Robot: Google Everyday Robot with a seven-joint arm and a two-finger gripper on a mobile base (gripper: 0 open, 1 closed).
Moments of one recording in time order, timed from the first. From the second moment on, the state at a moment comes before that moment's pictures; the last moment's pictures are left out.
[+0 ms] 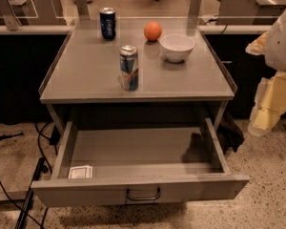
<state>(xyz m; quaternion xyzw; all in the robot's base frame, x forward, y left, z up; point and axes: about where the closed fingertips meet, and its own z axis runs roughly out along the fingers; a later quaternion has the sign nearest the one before) 0.438 -0.217 0.976 -0.60 0.78 -0.03 0.16</state>
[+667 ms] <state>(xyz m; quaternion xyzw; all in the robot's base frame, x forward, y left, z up) 0.455 -0.204 0.970 -0.60 0.78 -0.03 0.19</state>
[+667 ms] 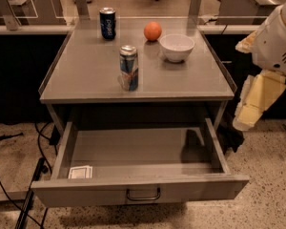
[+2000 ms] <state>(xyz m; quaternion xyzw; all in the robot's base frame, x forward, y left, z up) 0.583 -0.107 0.914 -0.52 0.79 0.01 0.32</state>
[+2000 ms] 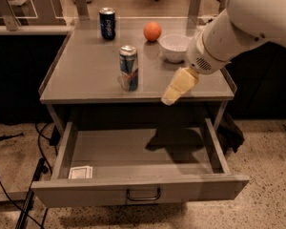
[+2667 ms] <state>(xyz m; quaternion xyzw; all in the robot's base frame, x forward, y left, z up) 0.626 -0.040 0.906 -0.53 0.78 0.06 0.34</state>
